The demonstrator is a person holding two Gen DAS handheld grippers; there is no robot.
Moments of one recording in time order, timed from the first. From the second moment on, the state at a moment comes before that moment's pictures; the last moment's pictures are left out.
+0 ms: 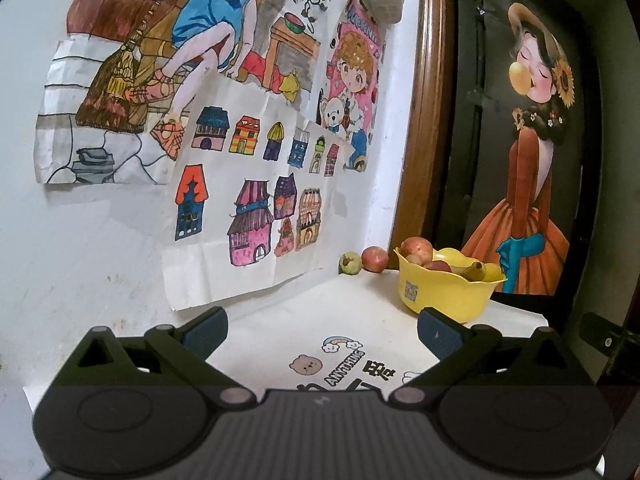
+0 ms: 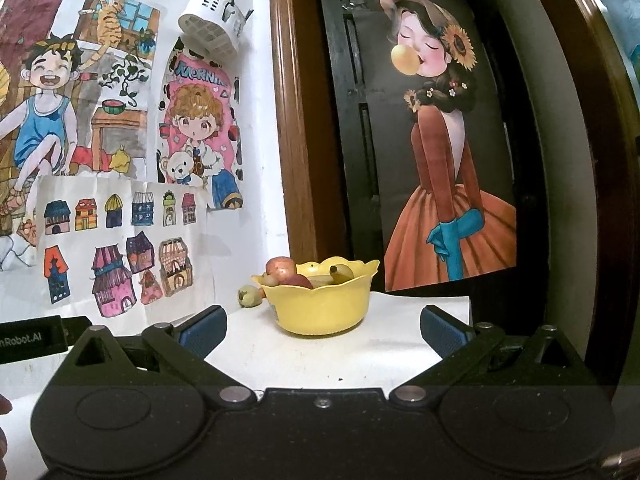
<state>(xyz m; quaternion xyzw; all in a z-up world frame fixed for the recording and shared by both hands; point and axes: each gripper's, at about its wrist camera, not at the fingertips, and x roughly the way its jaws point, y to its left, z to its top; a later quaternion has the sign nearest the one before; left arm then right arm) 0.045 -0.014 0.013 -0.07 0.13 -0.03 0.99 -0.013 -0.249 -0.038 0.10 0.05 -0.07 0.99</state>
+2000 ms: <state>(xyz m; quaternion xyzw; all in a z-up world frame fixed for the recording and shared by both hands) 0.046 -0.016 0.006 -0.06 0.14 -0.03 0.99 -0.005 -0.250 -0.048 0.10 0.07 -0.06 0.99</state>
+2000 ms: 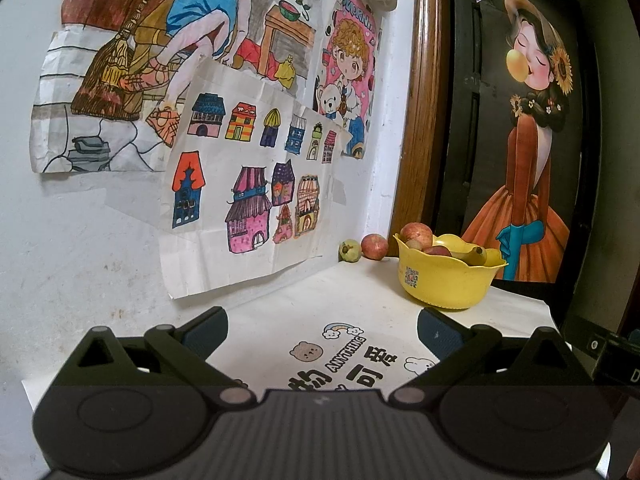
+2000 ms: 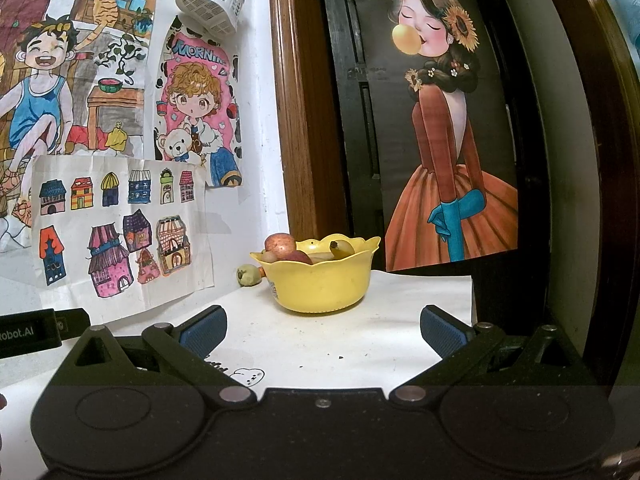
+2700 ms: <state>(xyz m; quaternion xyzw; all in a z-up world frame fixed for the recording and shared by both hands) 0.046 -0.018 0.005 -0.06 0.14 -0.03 0.99 -0.005 -0.250 -0.048 0.10 0.07 -0.06 0.99</state>
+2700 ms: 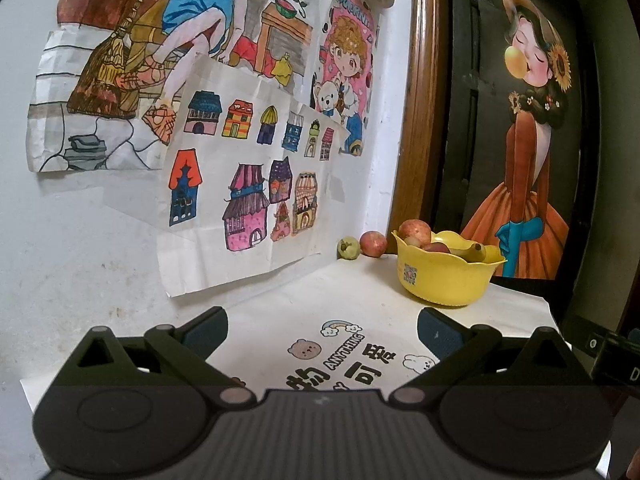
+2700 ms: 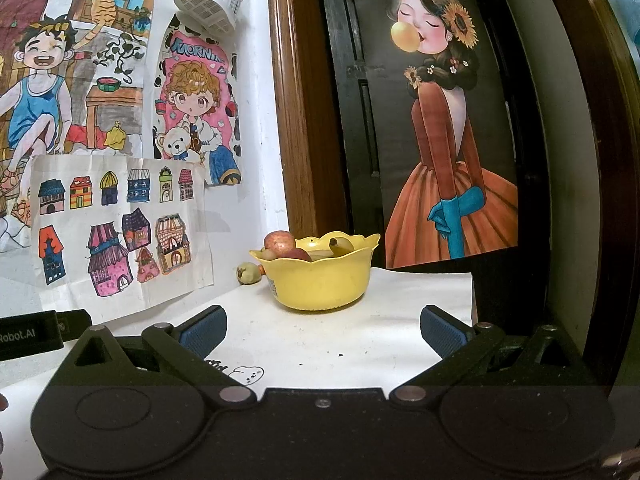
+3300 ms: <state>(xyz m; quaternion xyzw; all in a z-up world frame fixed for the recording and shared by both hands) 0.046 -0.019 0.004 -0.06 0.14 -0.03 0.99 -0.005 -0.250 -0.047 0.10 0.07 -0.06 0.99</state>
